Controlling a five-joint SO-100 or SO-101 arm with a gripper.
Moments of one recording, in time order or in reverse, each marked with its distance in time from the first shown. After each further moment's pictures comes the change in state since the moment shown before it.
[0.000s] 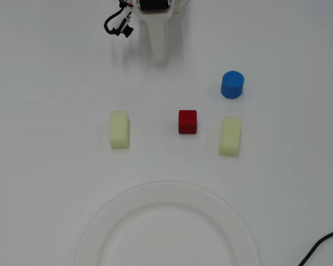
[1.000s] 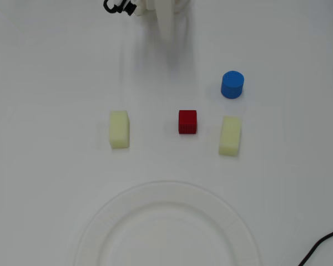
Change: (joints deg) arm -4.7 -35.9 -35.7 0.2 -0.4
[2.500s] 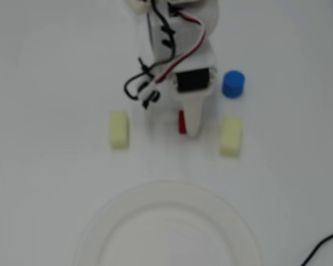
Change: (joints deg) arm -4.0 -66.9 -36.2 -18.7 -2.5
